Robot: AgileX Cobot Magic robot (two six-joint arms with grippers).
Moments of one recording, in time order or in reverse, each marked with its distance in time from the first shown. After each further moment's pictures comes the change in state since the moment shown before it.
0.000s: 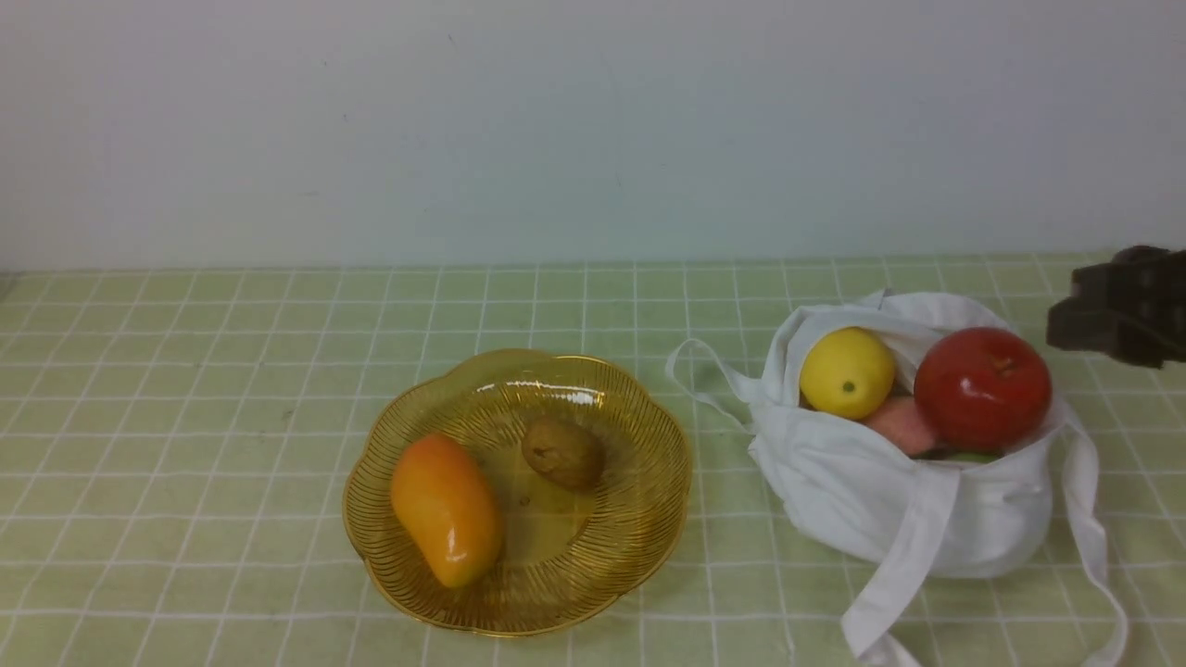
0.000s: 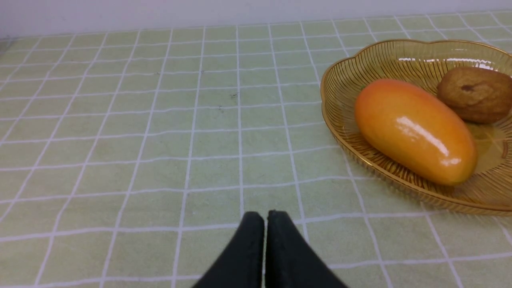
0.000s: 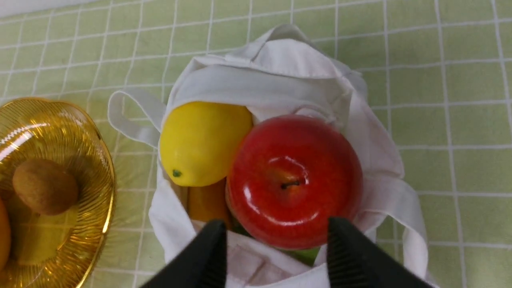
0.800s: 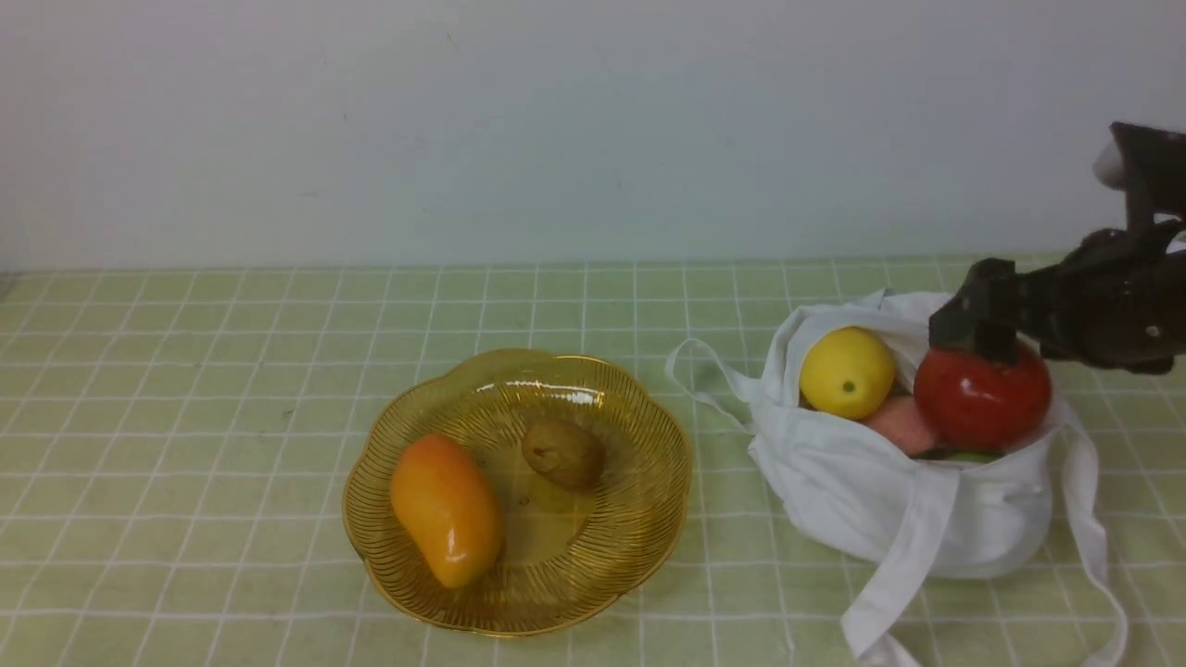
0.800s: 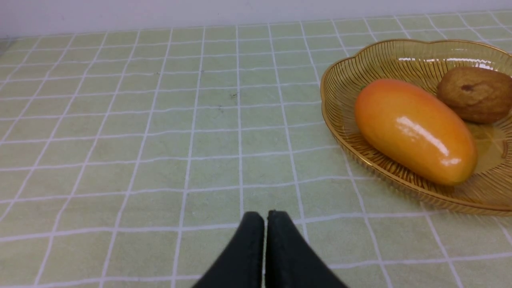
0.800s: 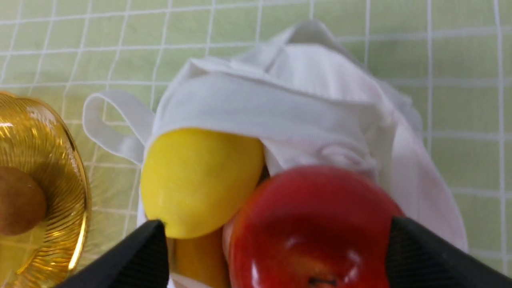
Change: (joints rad) right arm 0.084 0.199 -0.052 -0.019 -0.137 -0.045; left arm 0.000 0.000 0.000 0.000 0.000 0.000
